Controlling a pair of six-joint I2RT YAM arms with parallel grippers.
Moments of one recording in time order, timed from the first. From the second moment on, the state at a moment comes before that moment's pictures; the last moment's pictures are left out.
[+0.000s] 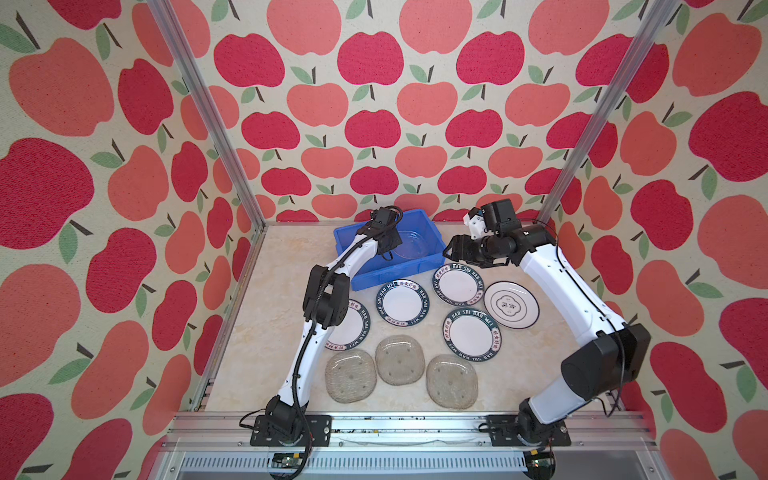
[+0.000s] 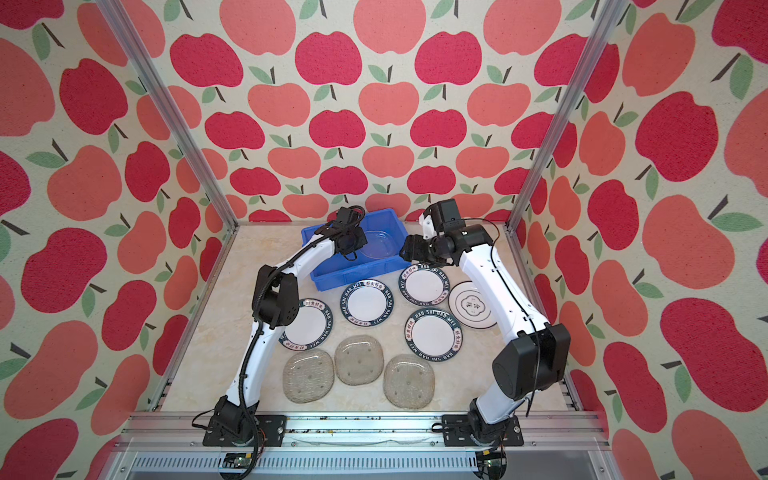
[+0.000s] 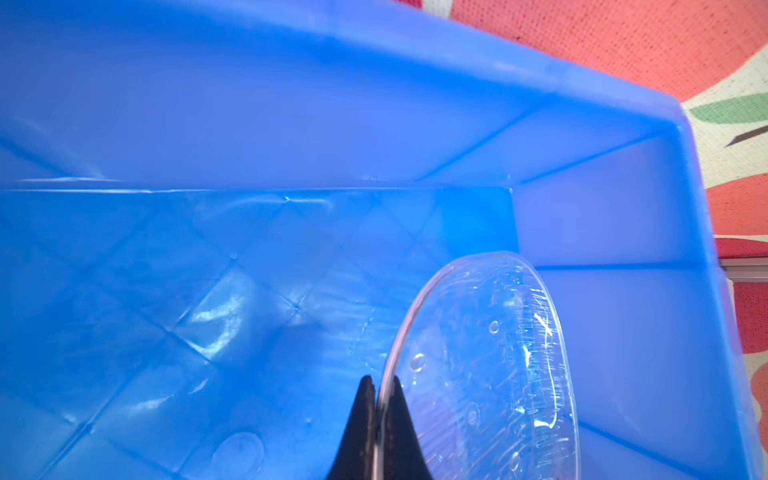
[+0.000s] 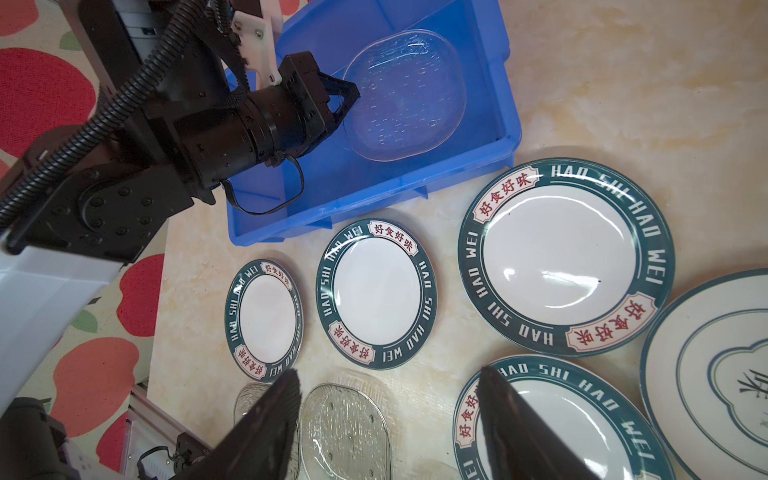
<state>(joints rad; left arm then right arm) -0.45 2.55 2.30 -0.58 -0.02 -0.72 0.41 1.61 1.64 -0.94 -0.28 0.39</state>
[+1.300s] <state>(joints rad) -0.41 1.97 1.99 -0.66 0.09 -0.51 0.42 1.53 1.25 -0.67 -0.42 0.36</state>
